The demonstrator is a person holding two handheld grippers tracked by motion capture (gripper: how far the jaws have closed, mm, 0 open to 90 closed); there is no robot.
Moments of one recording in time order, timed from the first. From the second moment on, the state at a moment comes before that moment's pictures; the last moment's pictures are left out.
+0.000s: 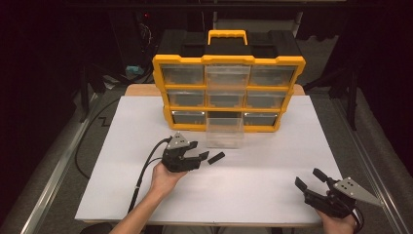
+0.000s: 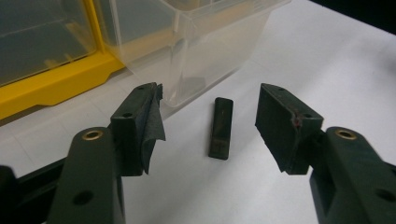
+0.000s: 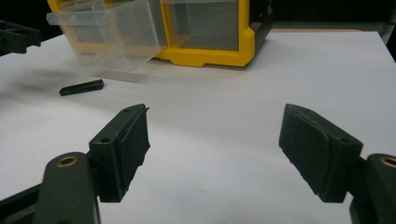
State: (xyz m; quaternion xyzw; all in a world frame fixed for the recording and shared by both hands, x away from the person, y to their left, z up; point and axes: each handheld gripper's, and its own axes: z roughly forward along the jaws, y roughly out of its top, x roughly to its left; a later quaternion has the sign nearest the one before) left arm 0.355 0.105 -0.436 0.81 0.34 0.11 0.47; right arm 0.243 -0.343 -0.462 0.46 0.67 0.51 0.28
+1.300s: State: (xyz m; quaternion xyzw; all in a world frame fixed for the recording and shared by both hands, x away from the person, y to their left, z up) left arm 0.388 0.052 -0.434 0.90 0.33 0.06 0.27; right arm 0.243 -0.343 -0.462 0.46 0.67 0.51 0.28
